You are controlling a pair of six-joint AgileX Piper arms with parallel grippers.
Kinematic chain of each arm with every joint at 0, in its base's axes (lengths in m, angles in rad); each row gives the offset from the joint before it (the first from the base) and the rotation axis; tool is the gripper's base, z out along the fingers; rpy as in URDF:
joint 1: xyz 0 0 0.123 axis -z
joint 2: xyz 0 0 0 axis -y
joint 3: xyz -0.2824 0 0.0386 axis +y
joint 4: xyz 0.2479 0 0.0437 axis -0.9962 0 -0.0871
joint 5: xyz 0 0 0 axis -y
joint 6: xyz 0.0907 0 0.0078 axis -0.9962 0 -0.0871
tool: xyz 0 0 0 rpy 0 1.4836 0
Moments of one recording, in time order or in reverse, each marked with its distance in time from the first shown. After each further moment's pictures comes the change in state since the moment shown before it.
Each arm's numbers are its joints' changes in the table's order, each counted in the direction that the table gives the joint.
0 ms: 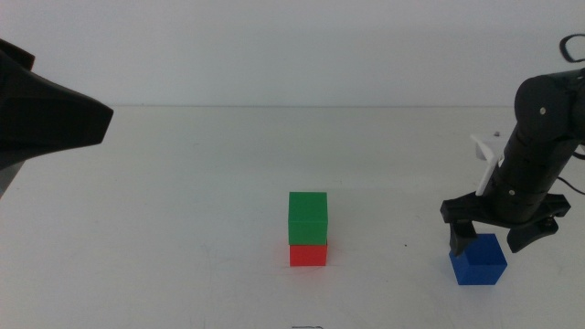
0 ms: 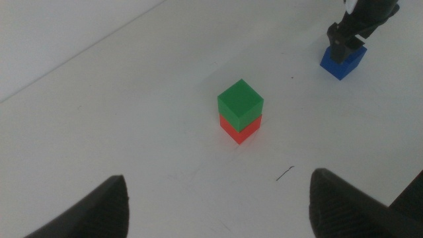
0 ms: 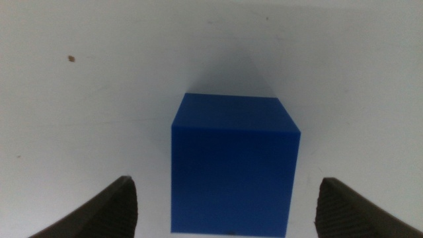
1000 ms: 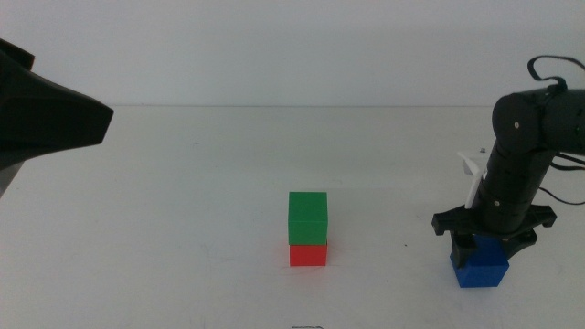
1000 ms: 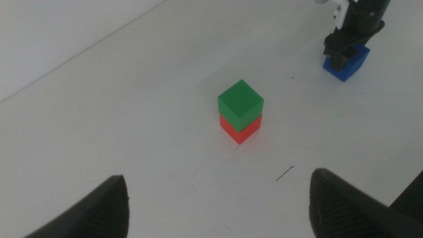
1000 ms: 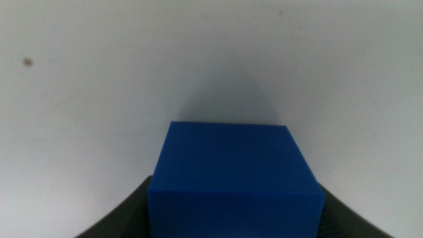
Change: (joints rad) left arm 0.000 0.000 0.000 0.000 0.000 0.000; right arm -0.010 -0.097 -0.014 0.006 0.005 -0.006
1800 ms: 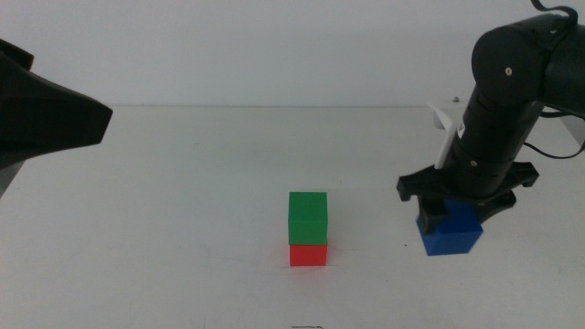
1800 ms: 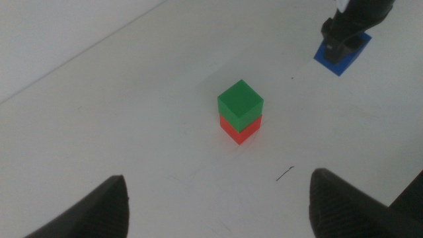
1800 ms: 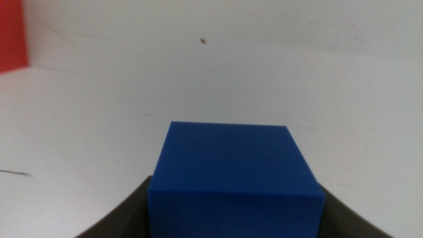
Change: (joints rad) left arm 0.000 0.000 0.000 -0.001 0.000 0.000; right arm -0.185 0.143 -0.164 0.018 -0.192 -0.114
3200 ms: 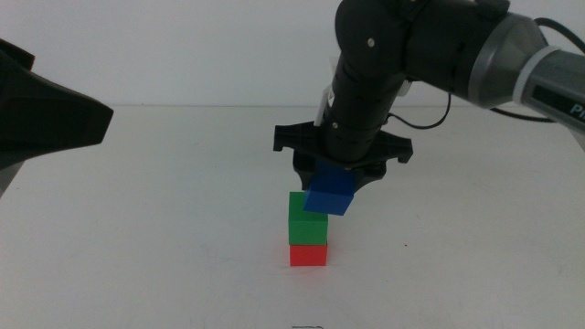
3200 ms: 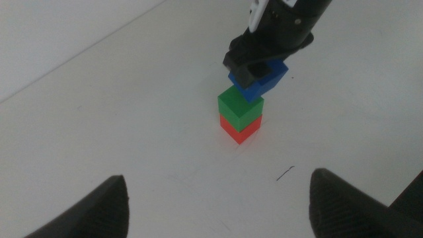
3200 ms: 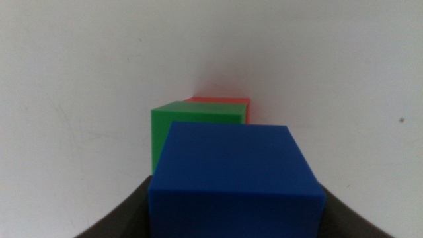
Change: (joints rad) left arm 0.000 0.000 0.000 0.000 0.000 0.000; right arm -0.247 -0.226 -0.440 0.004 -0.018 -0.402
